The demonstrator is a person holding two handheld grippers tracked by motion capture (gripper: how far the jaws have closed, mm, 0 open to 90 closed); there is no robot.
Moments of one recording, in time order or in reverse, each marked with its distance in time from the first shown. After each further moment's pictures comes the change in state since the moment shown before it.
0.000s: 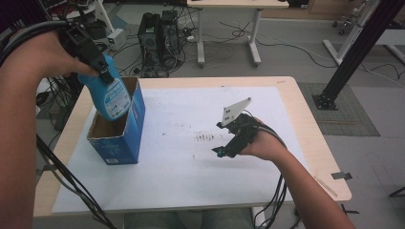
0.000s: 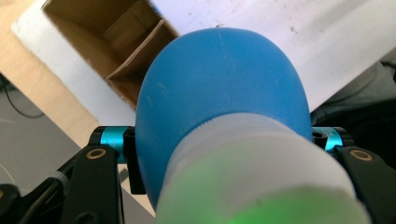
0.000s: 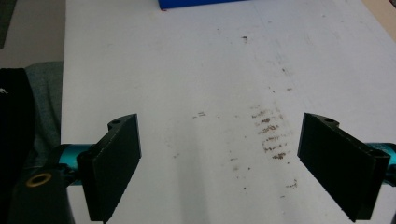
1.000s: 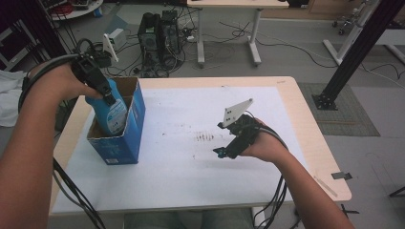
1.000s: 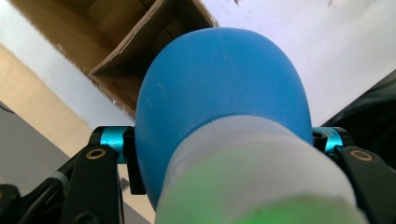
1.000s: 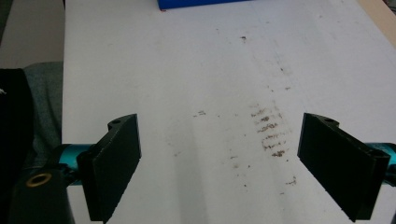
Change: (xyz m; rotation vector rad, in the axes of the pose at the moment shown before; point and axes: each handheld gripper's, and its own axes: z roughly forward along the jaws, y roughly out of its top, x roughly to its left) left arm 0.029 -0.003 0.082 0.072 -0.016 0.055; right arm 0.004 -0.001 -0.004 0.005 -0.007 0.009
